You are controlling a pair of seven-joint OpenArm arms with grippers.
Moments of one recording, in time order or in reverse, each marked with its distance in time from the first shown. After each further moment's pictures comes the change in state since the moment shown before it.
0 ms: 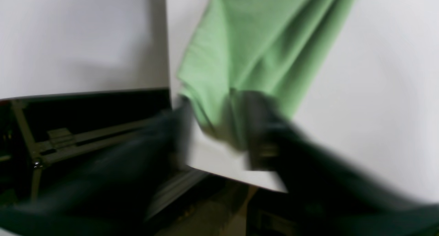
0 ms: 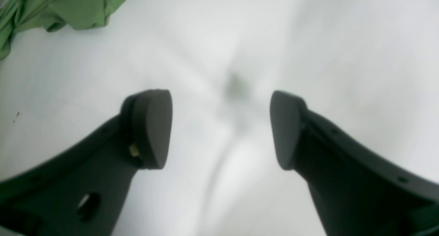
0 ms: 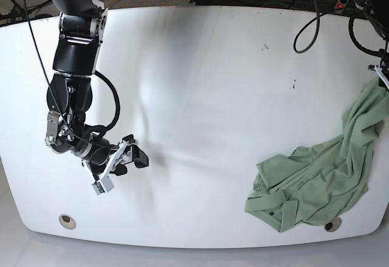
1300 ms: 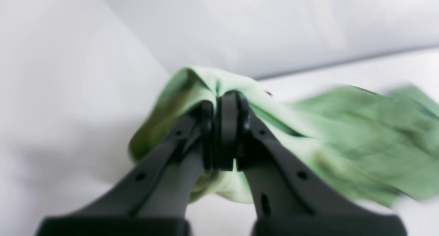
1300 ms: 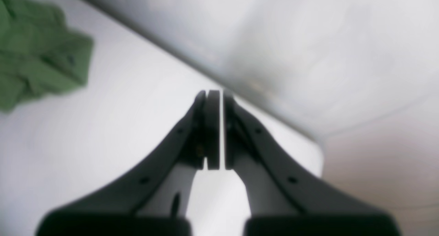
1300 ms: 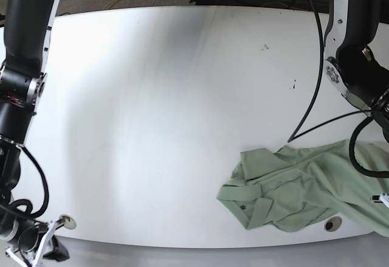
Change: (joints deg) left arm -46.8 3.5 15.0 -9.1 0.2 2.5 -3.0; right arm 30.6 17.3 -8.5 0.7 0.9 4.1 -9.0
